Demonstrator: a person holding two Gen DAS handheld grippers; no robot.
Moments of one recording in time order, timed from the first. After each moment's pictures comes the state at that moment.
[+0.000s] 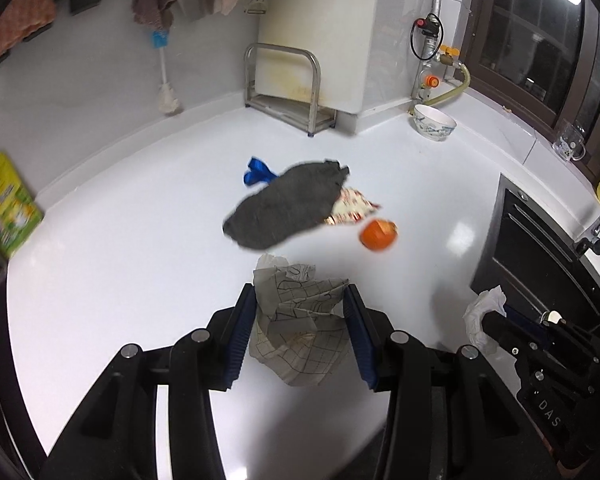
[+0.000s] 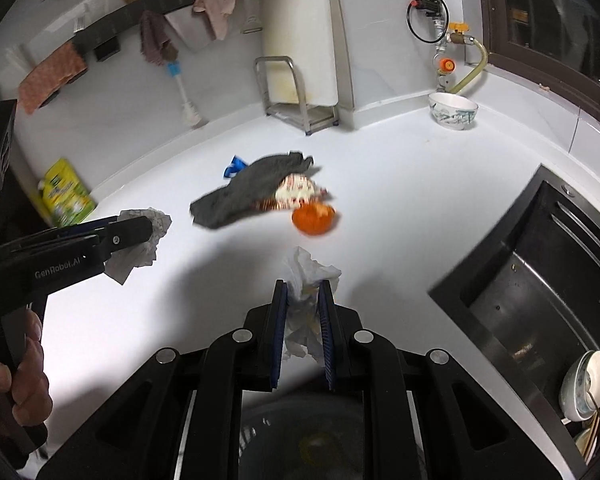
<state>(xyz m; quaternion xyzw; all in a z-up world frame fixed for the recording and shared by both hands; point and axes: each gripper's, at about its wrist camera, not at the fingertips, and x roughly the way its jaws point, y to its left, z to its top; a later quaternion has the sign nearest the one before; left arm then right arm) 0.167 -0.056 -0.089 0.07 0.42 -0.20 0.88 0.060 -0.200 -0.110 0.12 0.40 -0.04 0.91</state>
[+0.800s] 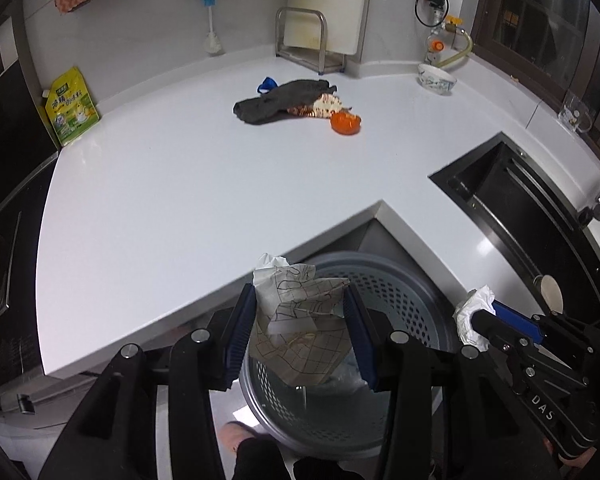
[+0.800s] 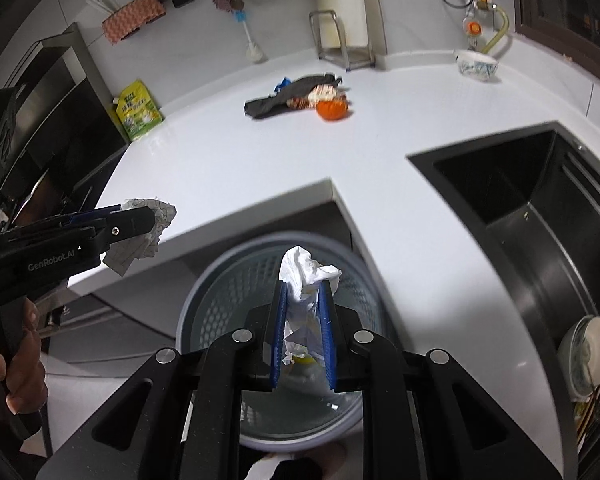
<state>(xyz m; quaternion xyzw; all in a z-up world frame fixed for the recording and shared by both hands) -0.016 -0.078 -0.117 0.05 0.47 -0.11 0.88 -0.085 -0.231 -0.146 0.10 0.46 0.09 0.88</state>
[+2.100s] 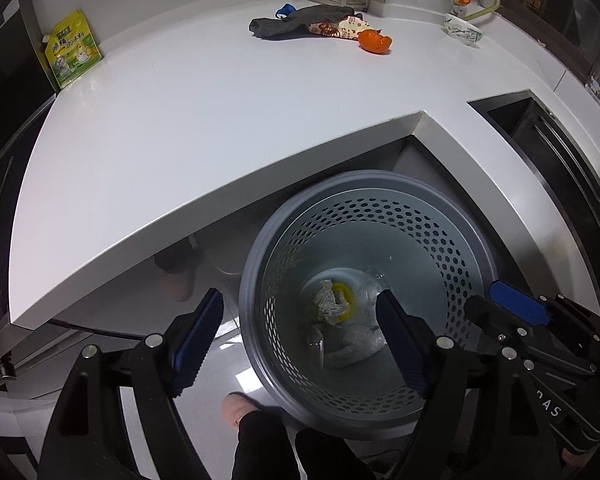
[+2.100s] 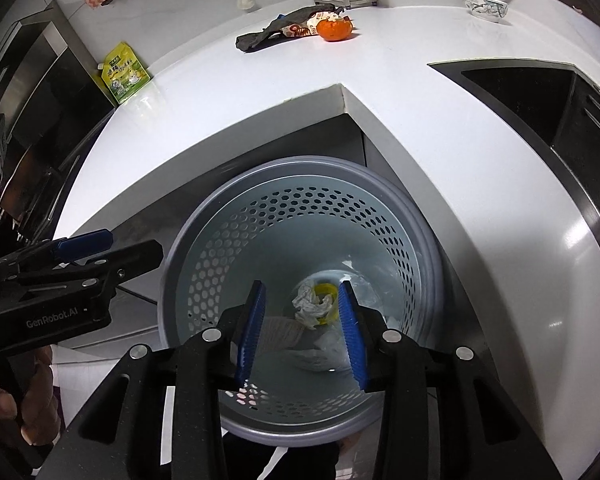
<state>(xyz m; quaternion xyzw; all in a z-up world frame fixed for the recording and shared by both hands) -0.026 -0.059 -0.190 0.05 0.53 -0.08 0.85 -0.081 -0.208 -0.211 0.12 0.51 0.09 0.85</state>
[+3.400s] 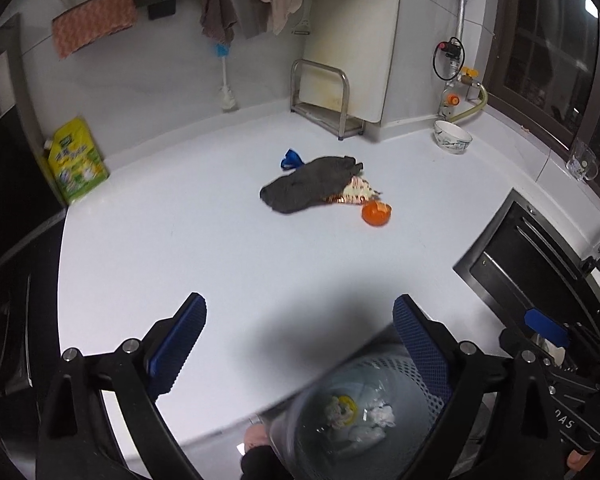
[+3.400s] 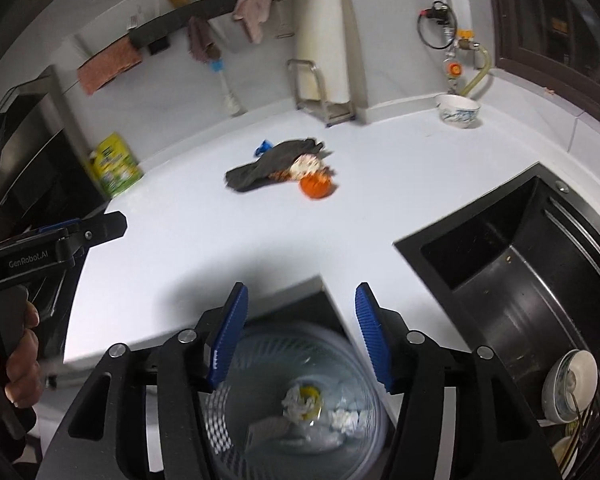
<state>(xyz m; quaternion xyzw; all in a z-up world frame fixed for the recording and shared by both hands) 0.080 -0.044 -0.050 0.05 0.40 -0.12 0.91 -0.014 -0.229 -0.088 0.12 0.39 0.01 0.91</state>
